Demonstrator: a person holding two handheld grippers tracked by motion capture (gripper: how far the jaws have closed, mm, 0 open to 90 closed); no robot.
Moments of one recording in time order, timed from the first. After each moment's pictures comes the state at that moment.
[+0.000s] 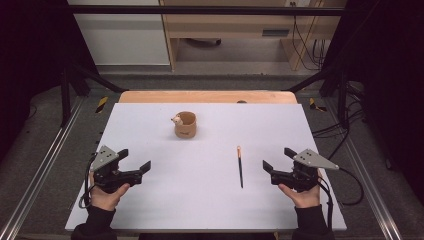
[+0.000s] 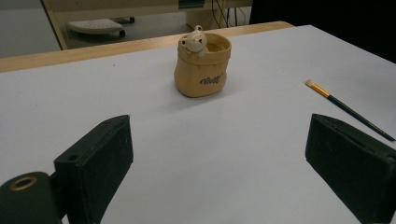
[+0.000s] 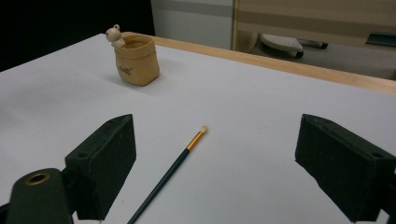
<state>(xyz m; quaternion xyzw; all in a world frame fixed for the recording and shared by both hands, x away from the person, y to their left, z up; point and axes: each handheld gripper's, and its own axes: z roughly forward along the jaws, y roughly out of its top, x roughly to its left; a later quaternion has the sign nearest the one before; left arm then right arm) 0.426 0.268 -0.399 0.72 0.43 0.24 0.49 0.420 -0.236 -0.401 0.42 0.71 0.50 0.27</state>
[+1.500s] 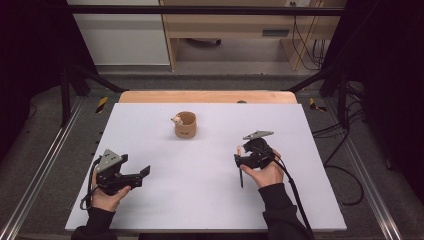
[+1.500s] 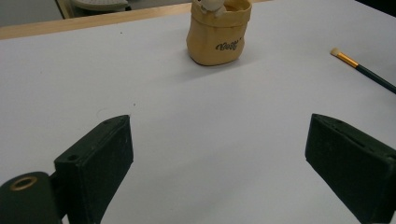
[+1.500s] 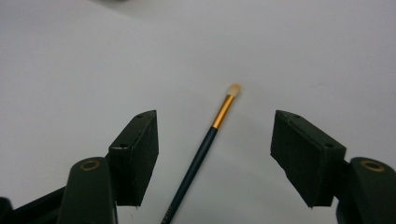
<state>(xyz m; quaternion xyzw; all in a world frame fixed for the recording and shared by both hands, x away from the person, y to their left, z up) 0.432 0.274 -0.423 0.74 0.45 0.24 0.45 0.493 -0.139 -0.410 0.49 0.80 0.29 0.19</state>
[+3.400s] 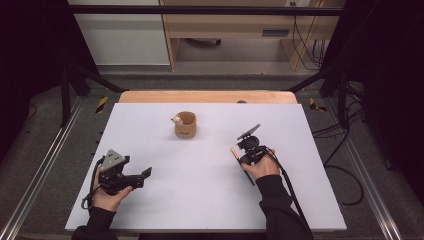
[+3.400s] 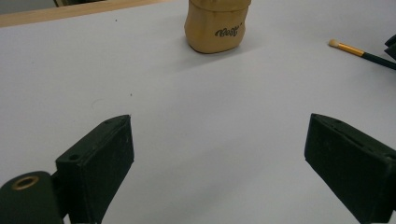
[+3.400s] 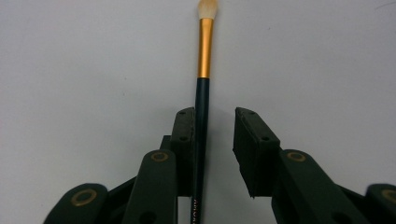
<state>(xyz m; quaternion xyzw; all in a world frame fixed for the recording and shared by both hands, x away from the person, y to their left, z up) 0.436 0.273 -0.428 0.75 0.45 0.23 0.43 0.531 -0.133 -0.437 0.51 0.84 0.15 0.09</state>
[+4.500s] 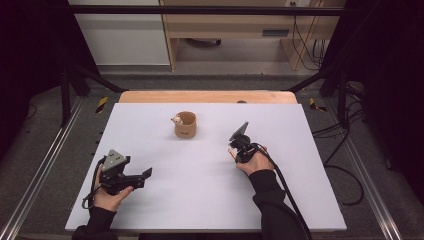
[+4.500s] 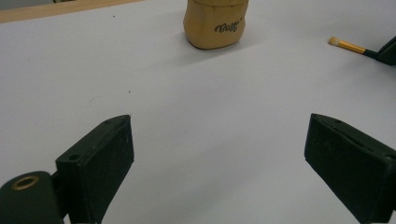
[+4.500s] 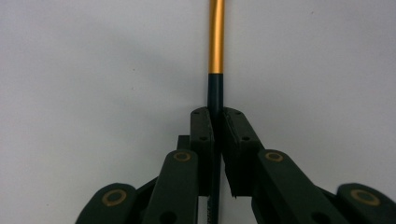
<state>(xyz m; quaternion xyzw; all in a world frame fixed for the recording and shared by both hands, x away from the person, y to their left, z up) 0.437 0.271 -0.430 0.76 0.45 0.23 0.42 0.547 -0.112 -0.446 0.50 0.86 0.08 0.05</state>
